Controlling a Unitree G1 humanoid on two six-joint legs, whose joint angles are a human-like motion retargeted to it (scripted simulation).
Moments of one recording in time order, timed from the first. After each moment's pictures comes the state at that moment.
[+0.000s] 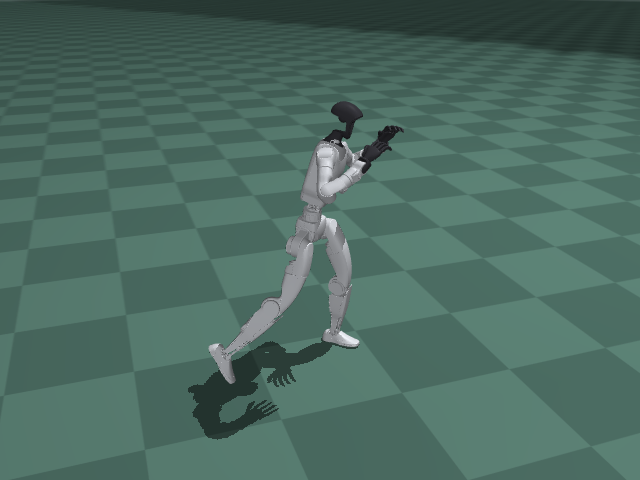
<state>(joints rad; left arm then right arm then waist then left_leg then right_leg) -0.54 1.11 0.09 -0.54 0.06 -0.24 0.30 -0.42 -0.83 0.03 -0.79 -0.26 -0.13 -0.12 0.24 -0.18 0.20 -0.40 0.06 0.00 0.40 -0.20 -0.11 0.10 -0.39 0.41 0.40 0.24 0.21</state>
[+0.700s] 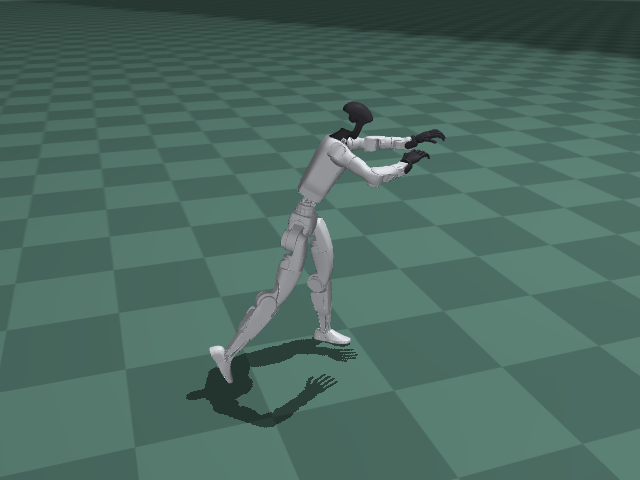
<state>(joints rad) -1.91 0.88 -1.25 1.04 0.29 -0.08 0.48 -1.39 -0.89 0.84 0.04 -0.31 -0.02 -0.39 0.33 -0.08 0.32 -0.31 0.15 -0.16 0.03 -0.04 -0.21 0.14 -0.13 0.61 0.30 0.43 0.26</state>
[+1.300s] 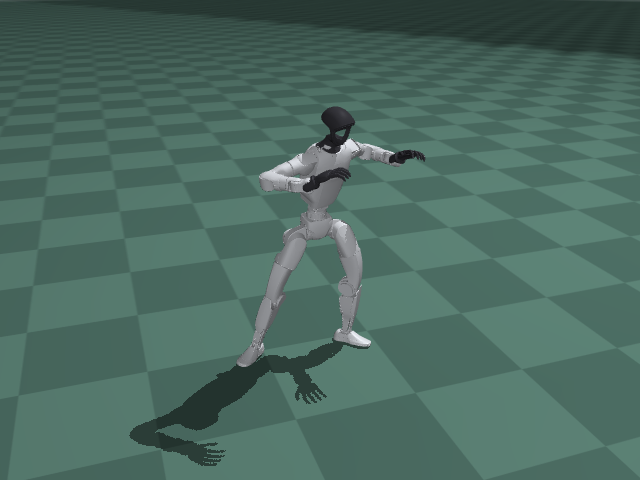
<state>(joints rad) 0.40 1.06 0.59 -0.34 0.01 -0.36 0.47 0.23 -1.36 -0.46 -0.57 -0.18 -0.22 -0.51 0.26 -0.04 0.18 -0.22 0.29 0.62 0.30 -0.14 -0.26 -0.01 -0.56 -0.88 0.15 0.00 0.15</state>
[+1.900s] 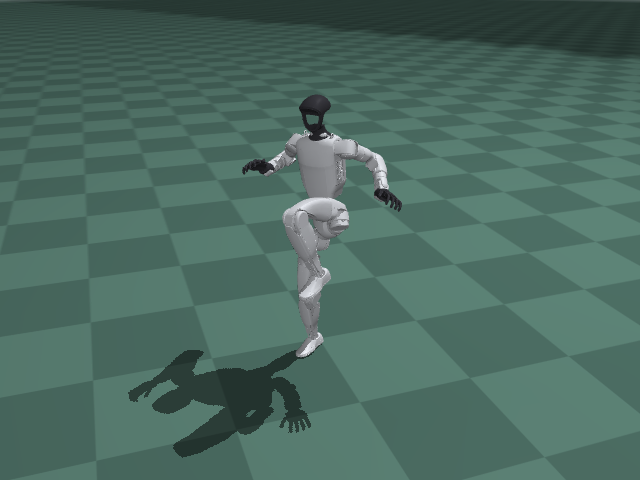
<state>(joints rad) 0.95 0.36 0.38 -0.19 0.17 -0.22 0.79 0.59 -0.75 -0.22 -0.66 -0.24 -0.19 -0.49 0.45 -0.47 0.52 -1.50 0.47 0.35 2.28 -0.23 -0.10 0.03 -0.62 0.50 0.36 -0.29 0.22</state>
